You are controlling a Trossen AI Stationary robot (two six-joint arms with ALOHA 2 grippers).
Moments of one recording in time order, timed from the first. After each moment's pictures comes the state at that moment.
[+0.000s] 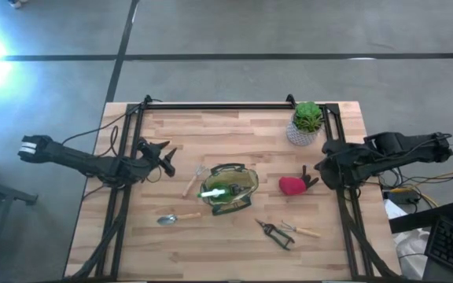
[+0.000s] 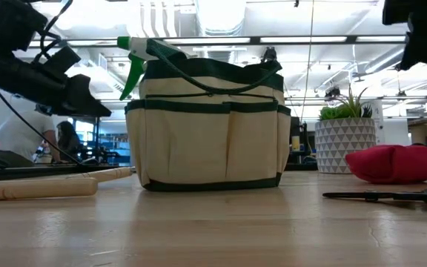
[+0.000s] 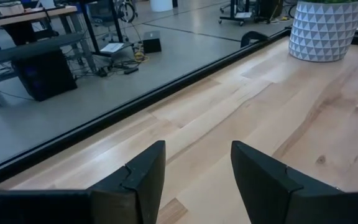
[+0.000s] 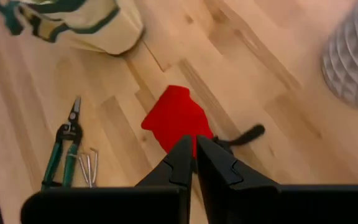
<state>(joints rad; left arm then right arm) -0.15 0.64 0.12 0.12 -0.97 -0.31 0.18 0.61 0.81 -1.17 0.17 0.79</state>
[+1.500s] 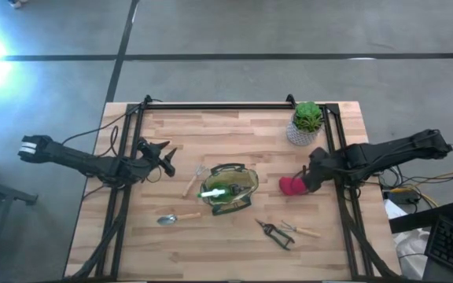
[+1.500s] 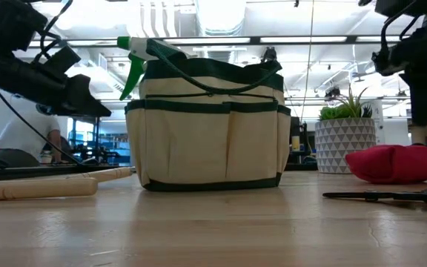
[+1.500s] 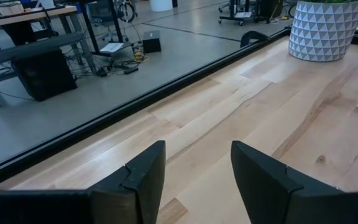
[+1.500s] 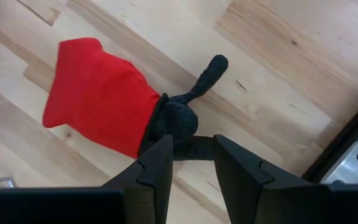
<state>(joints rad) -0.15 0.64 0.12 0.12 -0.97 -0.31 0.18 0.87 0.65 -1.14 0.19 1.13</state>
